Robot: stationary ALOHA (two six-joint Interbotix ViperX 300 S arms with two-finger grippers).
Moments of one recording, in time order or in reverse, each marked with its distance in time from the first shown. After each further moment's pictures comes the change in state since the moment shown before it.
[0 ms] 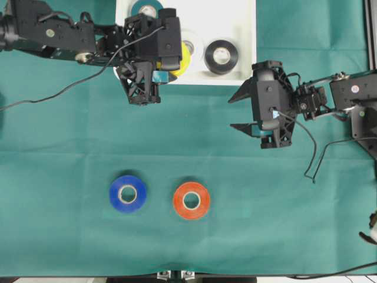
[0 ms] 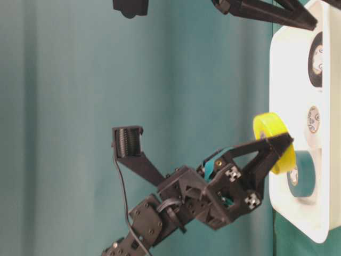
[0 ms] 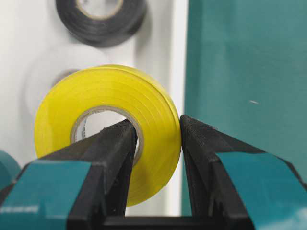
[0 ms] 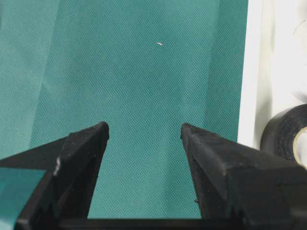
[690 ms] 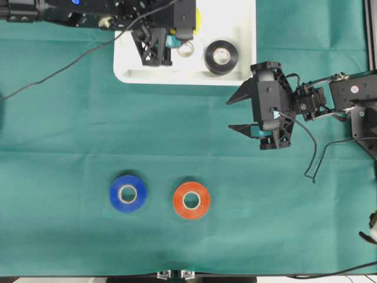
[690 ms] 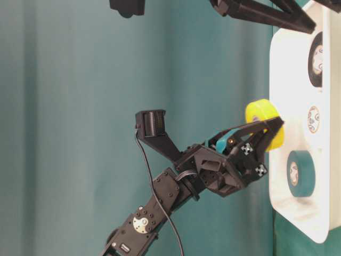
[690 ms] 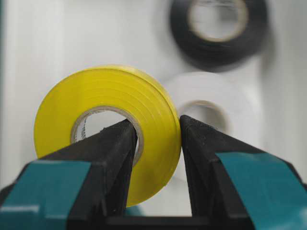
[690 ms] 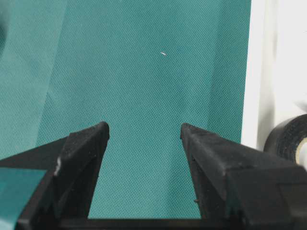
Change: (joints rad) left arm 0.167 0.130 -0.110 0.002 -0.071 0.238; right arm -0.002 0.005 0.002 0.000 -0.031 0.000
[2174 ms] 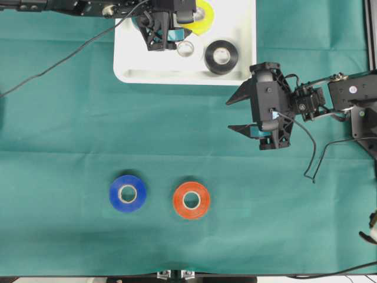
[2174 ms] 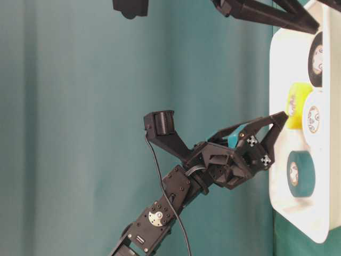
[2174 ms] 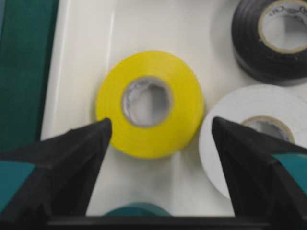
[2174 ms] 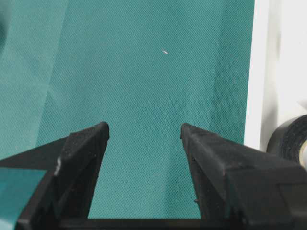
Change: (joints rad) left arm 0.048 0.055 -0.015 0.000 -0.086 0.015; right arm 0.000 0.009 0.002 0.000 -0.005 -0.002
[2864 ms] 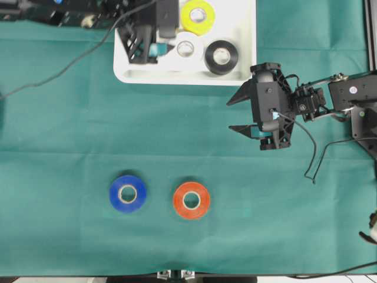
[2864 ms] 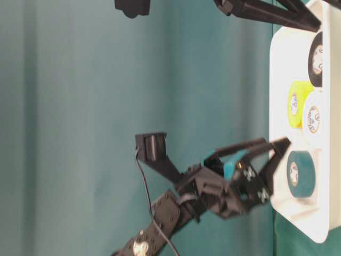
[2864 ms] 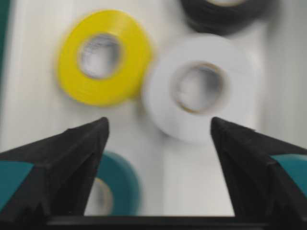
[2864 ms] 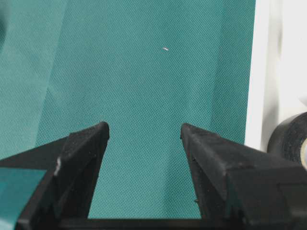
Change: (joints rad) left arm -0.071 -0.147 0.153 -0.003 0.057 -0.003; right arm 0.000 -0.002 0.003 0.000 -0.002 0.002
